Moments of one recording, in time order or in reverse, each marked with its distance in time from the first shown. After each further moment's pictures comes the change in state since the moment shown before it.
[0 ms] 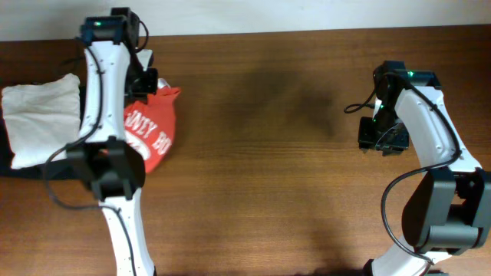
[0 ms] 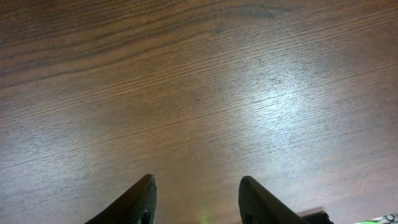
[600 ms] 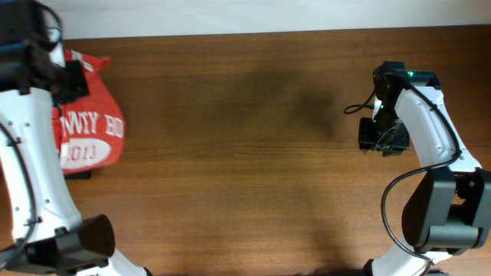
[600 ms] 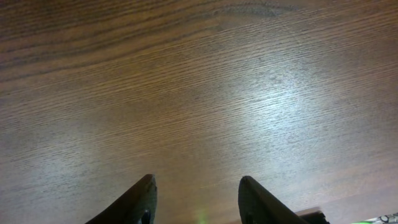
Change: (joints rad) left arm 0.204 -0.567 -0.284 0.189 -0.098 -0.073; right arm 0.000 0.000 0.000 -0.004 0.000 -0.018
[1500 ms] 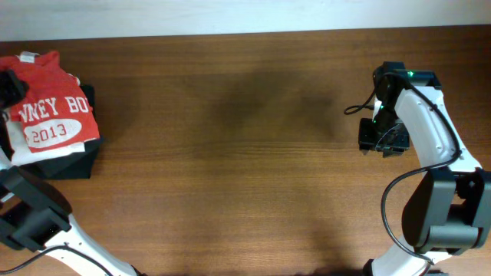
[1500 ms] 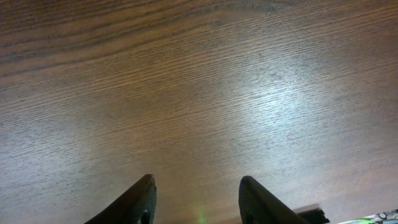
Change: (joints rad) left arm 0.454 0.373 -0.077 0.565 0.593 0.220; right arm 0.000 0.000 0.000 -0.012 0.000 0.000
